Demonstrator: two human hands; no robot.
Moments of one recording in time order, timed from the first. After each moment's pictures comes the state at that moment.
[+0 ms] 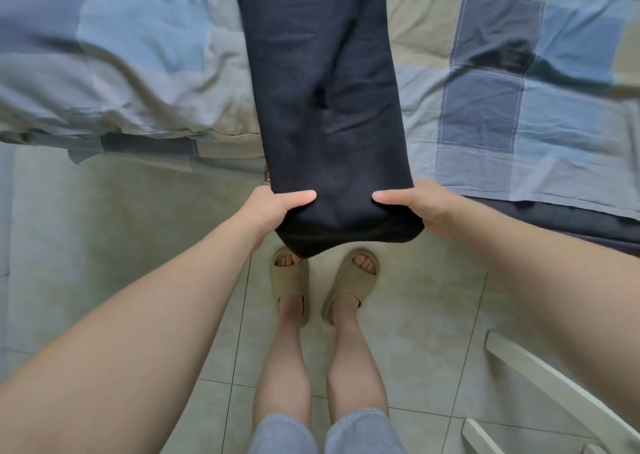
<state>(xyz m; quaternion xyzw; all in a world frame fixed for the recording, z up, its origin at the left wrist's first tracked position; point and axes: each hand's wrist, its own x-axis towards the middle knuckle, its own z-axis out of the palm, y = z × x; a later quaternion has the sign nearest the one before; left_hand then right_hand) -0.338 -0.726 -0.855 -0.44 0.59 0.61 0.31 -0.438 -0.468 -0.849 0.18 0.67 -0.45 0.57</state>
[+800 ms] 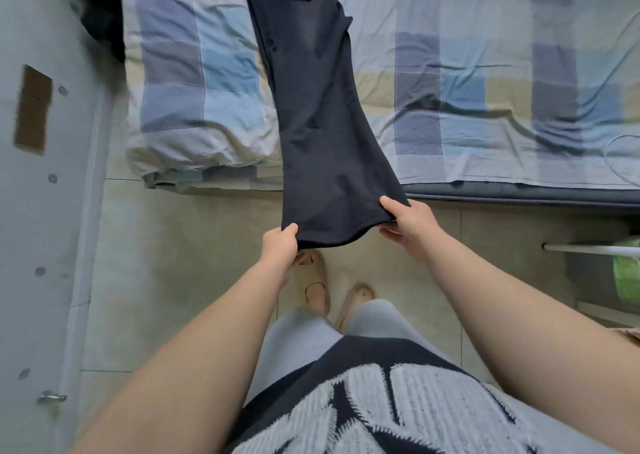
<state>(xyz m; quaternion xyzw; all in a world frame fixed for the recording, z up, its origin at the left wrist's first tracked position) -0.208 -0.728 -0.628 -0.55 0.52 0.61 0.22 -0.285 -0.509 -0.597 0.34 0.66 -0.59 0.33</state>
